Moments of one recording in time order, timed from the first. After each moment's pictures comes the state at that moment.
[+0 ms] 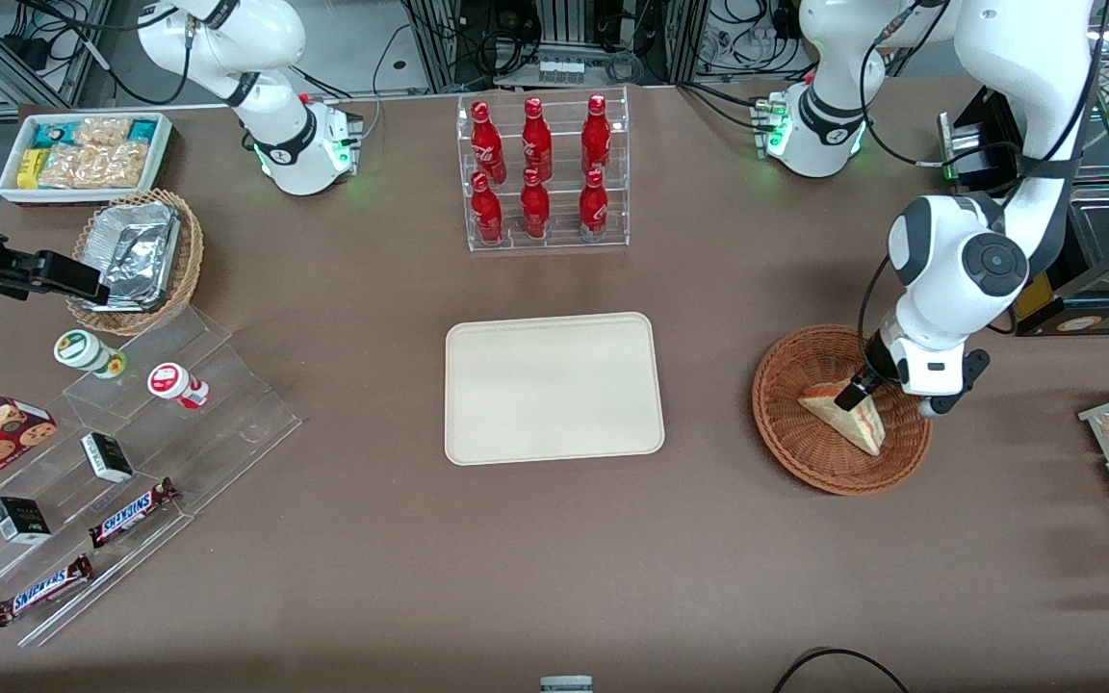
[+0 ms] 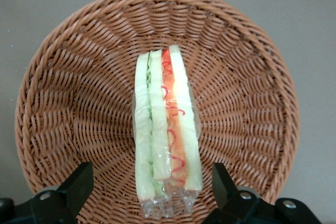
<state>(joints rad) -0.04 0.20 -0.06 -2.27 -0.02 2.54 -0.83</state>
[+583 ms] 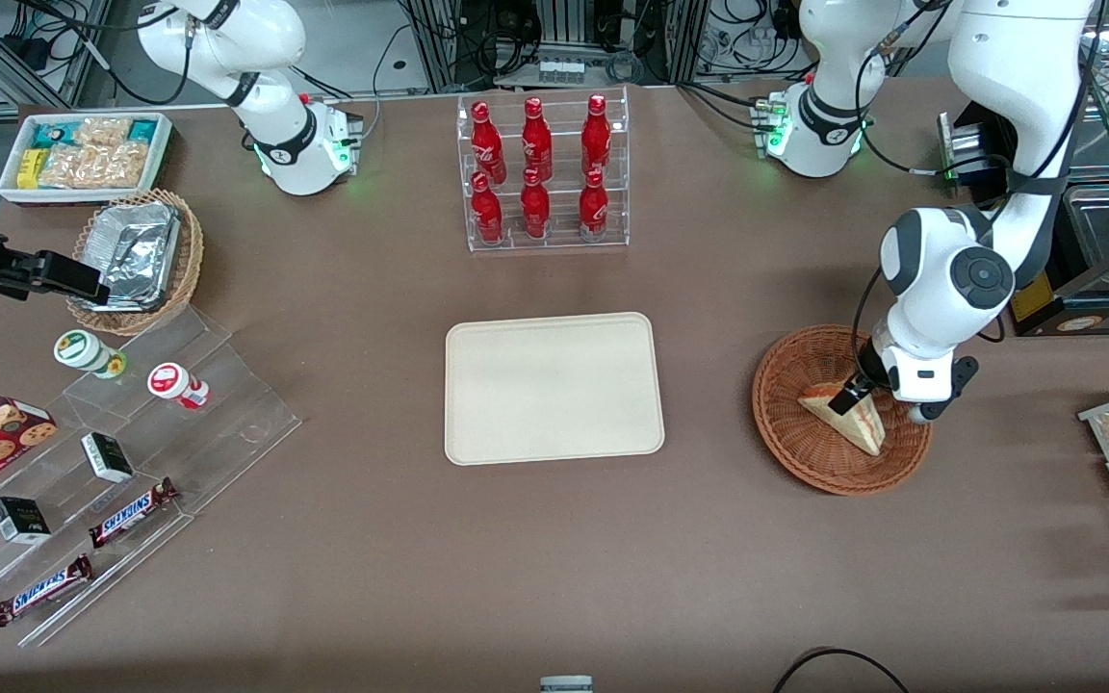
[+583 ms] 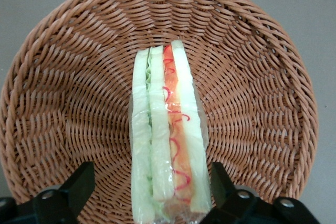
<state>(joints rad) -0.04 0.25 -0.06 -2.27 -0.02 2.58 -0.83</state>
